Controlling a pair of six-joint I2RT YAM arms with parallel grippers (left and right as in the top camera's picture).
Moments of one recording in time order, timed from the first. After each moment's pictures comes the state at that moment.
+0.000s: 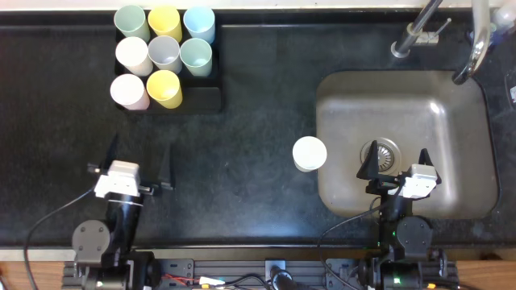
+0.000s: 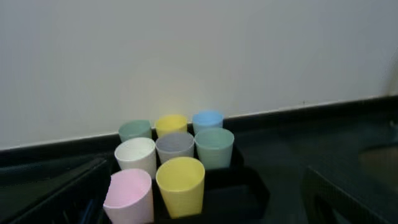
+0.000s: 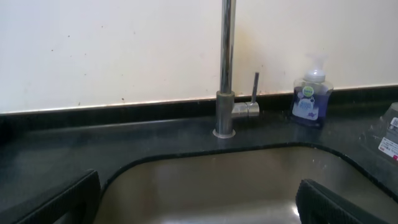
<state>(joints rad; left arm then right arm) -0.01 0.14 0.19 0.02 0.17 0.06 -0.01 0.01 0.02 -0.01 0.13 0.07</state>
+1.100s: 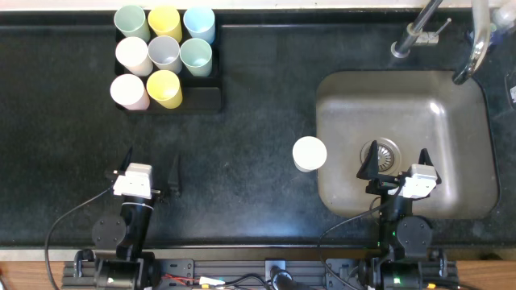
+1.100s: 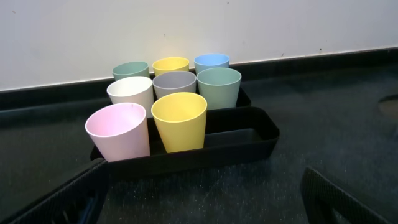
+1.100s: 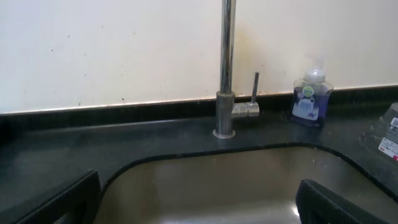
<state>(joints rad) -0.04 0.01 0.01 -0.08 0.11 0.06 -0.01 0.01 0.02 -0.01 0.13 0.07</state>
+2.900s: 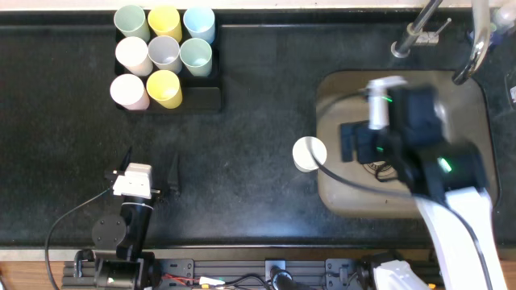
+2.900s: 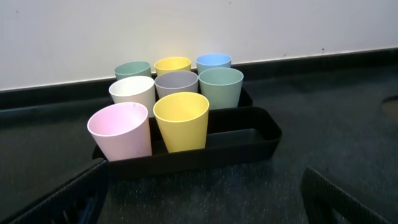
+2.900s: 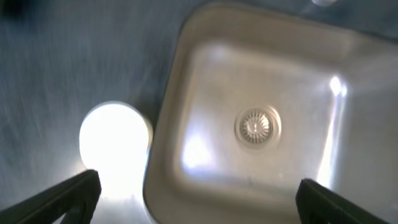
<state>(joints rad) -0.04 0.01 0.01 -0.08 0.10 0.06 0.23 1.19 1.34 -1.24 0.06 0.00</state>
